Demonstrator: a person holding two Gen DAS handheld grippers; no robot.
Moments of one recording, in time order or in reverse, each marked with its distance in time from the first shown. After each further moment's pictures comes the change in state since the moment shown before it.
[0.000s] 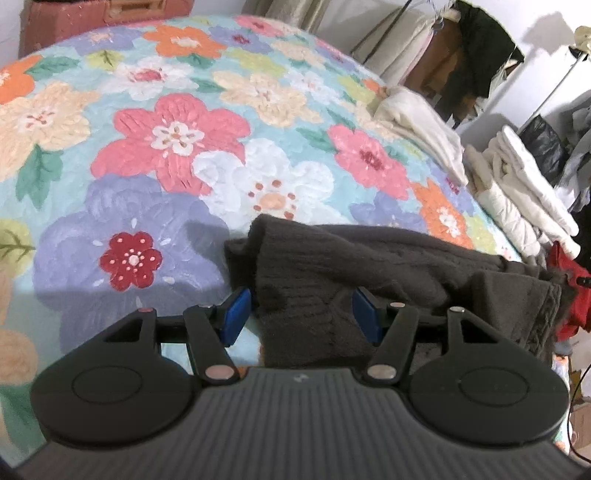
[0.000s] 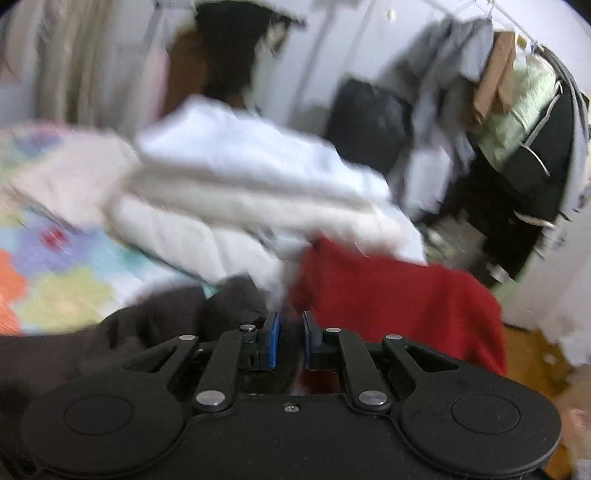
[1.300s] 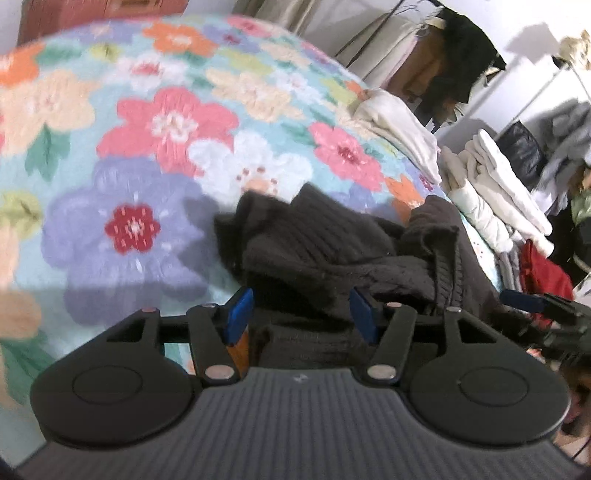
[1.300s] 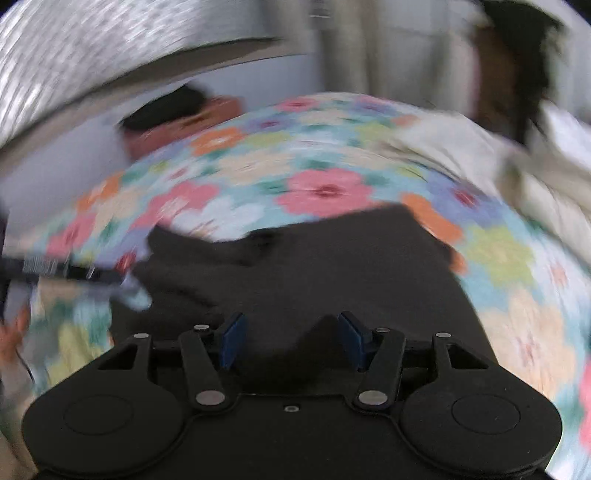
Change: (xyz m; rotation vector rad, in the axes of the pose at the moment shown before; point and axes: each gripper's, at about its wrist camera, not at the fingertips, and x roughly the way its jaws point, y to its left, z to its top) left arm -0.042 0.004 -0.024 -0.057 -0.021 -0.093; right arm -0.208 0.236 -0.079 -0.377 -0.105 0.902
